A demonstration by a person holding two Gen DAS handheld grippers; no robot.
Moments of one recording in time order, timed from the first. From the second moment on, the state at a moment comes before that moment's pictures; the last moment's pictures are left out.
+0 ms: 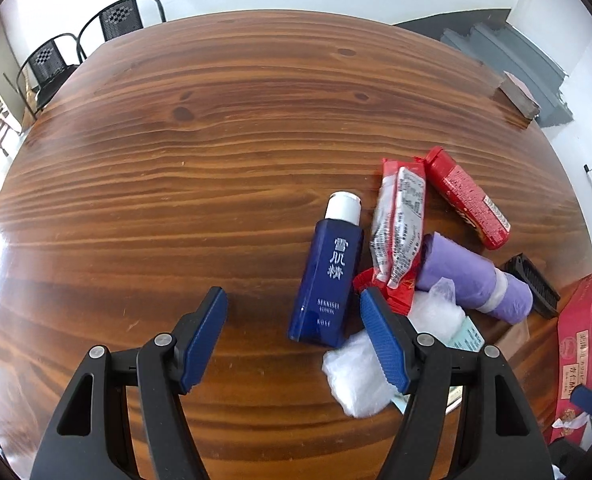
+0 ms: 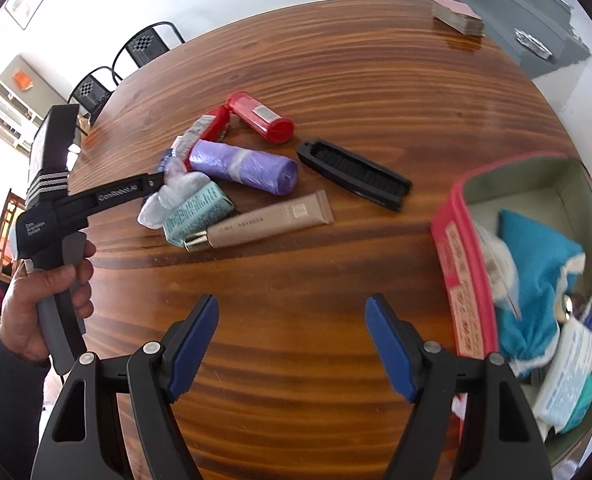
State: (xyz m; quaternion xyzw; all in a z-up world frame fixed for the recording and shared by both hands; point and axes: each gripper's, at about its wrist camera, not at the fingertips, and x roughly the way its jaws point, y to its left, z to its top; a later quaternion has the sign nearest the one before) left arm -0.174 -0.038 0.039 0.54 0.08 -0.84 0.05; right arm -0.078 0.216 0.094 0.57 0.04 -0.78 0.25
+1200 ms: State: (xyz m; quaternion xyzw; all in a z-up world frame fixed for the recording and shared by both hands) left arm -0.121 -0.056 0.050 0.51 0.09 -0.85 0.09; right arm -0.152 0.099 0.050 0.51 0.21 -0.77 0.32
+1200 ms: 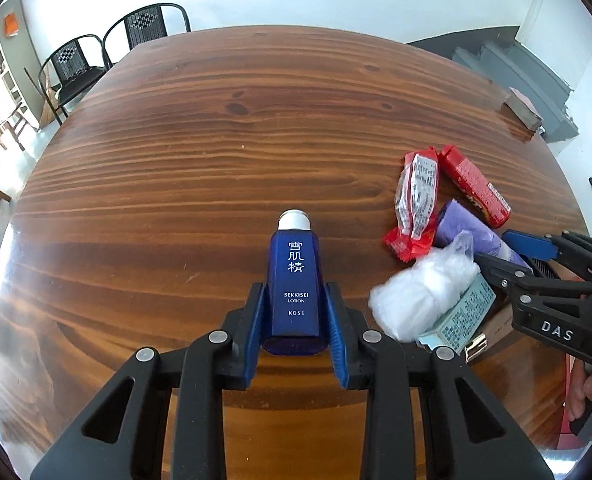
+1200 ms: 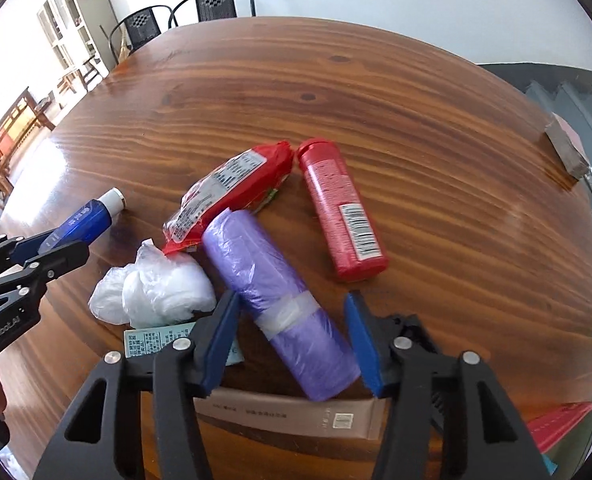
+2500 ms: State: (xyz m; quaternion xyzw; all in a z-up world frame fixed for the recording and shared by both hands) left arm -0.090 -0.045 0.065 0.53 0.12 -0.83 0.11; right arm -0.119 0.168 0.078 0.57 0.03 -0.74 0.36
